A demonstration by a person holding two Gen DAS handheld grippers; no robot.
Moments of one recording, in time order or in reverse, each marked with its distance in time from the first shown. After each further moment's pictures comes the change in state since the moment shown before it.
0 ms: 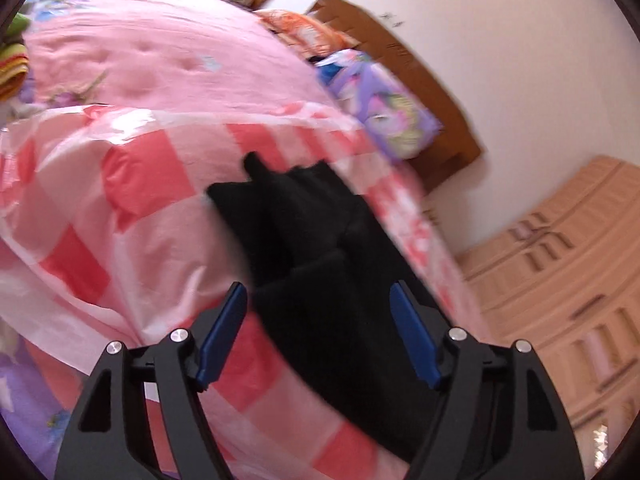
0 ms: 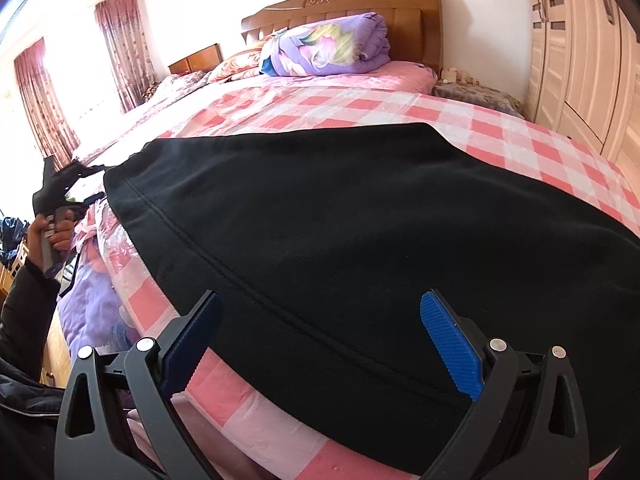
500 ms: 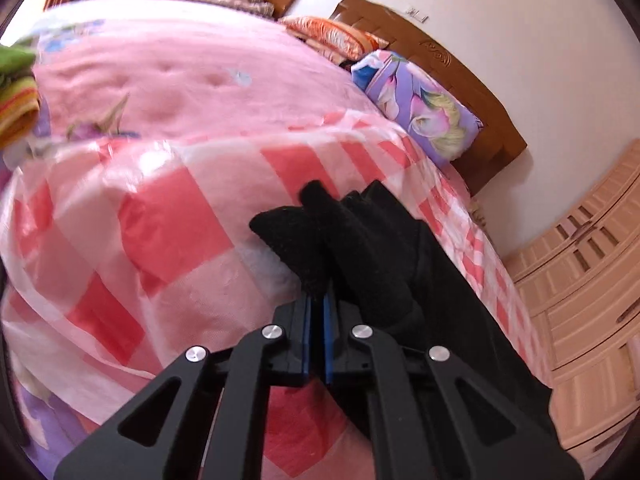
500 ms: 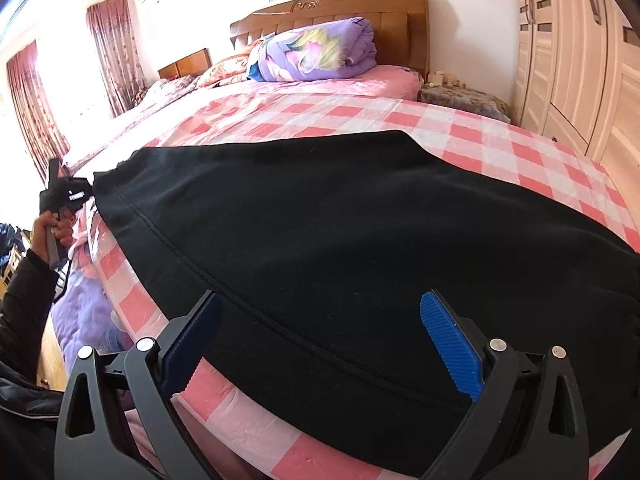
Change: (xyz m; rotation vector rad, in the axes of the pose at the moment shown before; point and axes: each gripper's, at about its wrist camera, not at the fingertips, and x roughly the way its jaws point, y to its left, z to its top) left arm 0.020 0.013 0.022 0.042 -0.004 0.134; right arm -0.011 -0.013 0.001 0.032 -0.012 -0.039
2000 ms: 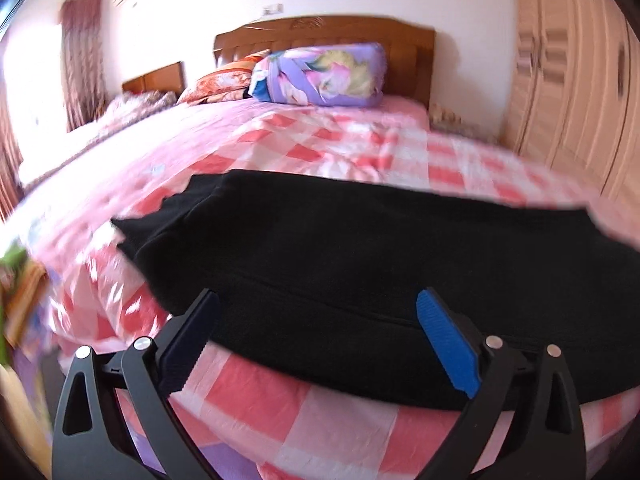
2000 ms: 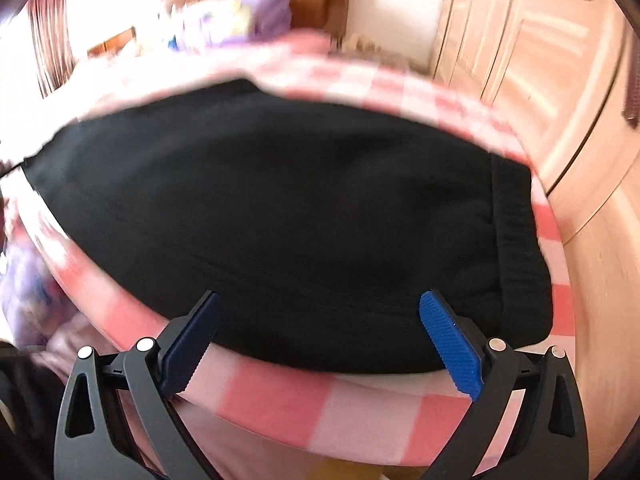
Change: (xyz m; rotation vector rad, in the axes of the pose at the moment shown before) left arm -0.040 -0.157 -0.127 0.629 -0.089 0.132; right arm -0.079 -0.091 -0.060 0.091 0.042 -0.223
